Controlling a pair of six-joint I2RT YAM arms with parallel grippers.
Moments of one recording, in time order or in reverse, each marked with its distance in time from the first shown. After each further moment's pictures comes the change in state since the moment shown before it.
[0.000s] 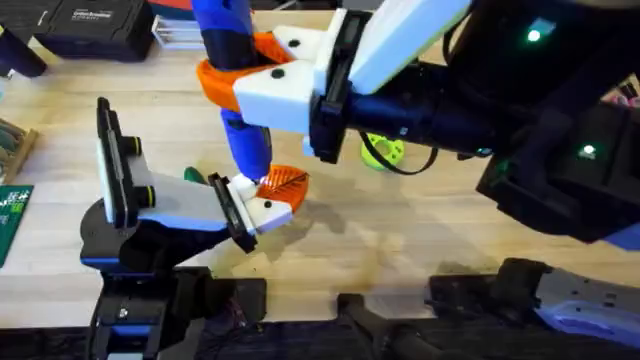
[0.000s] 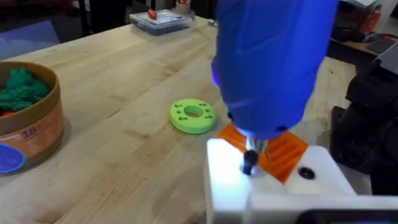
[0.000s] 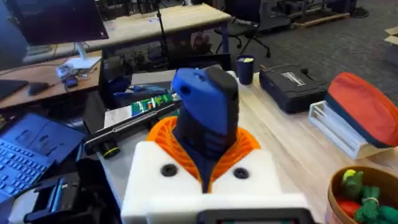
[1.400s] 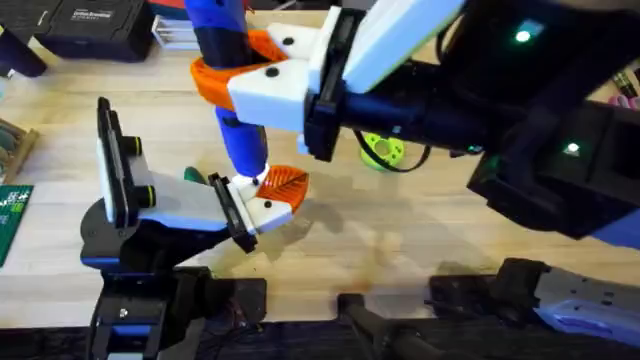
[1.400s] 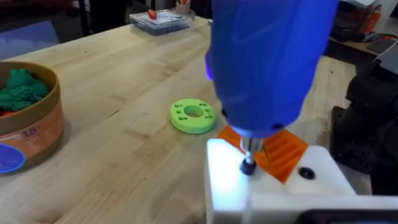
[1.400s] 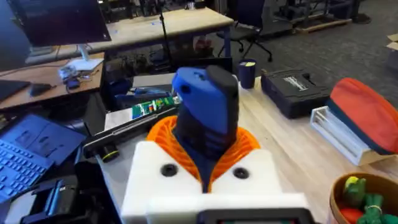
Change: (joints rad) left arm 0.000 0.000 0.000 0.000 0.000 -0.001; right arm 0.000 0.022 -0.001 0.039 -0.011 -0.005
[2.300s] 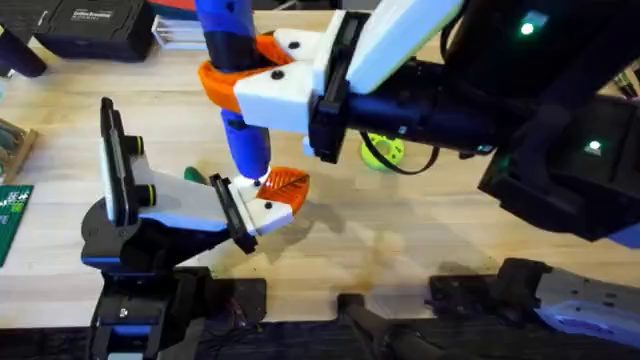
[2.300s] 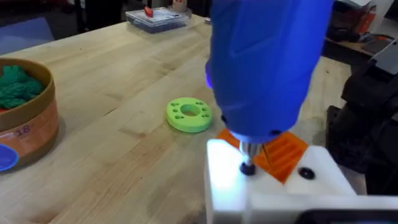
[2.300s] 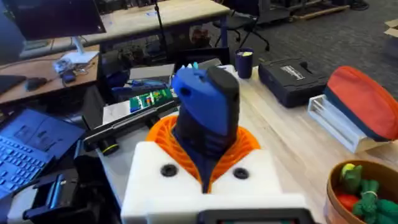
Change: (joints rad) left arm 0.000 0.000 0.000 -0.002 0.009 -0.011; right arm -0.001 -0.017 0.016 -0.094 0.012 -0.004
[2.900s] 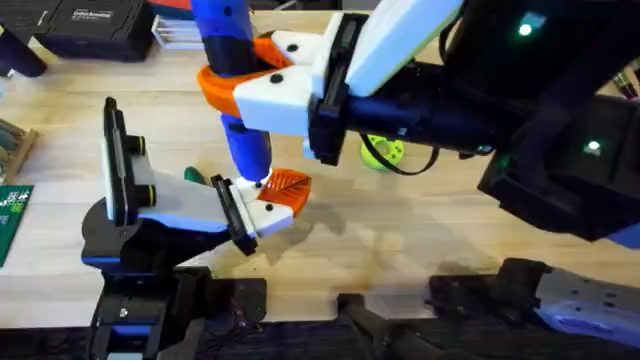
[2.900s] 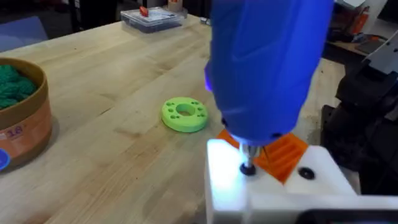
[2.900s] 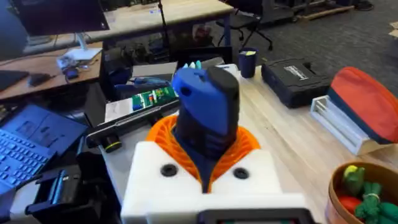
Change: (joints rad) left arm -0.005 0.000 0.000 -0.001 0.016 -0.006; right arm 0.001 0.000 0.000 0.001 -0.012 -0.011
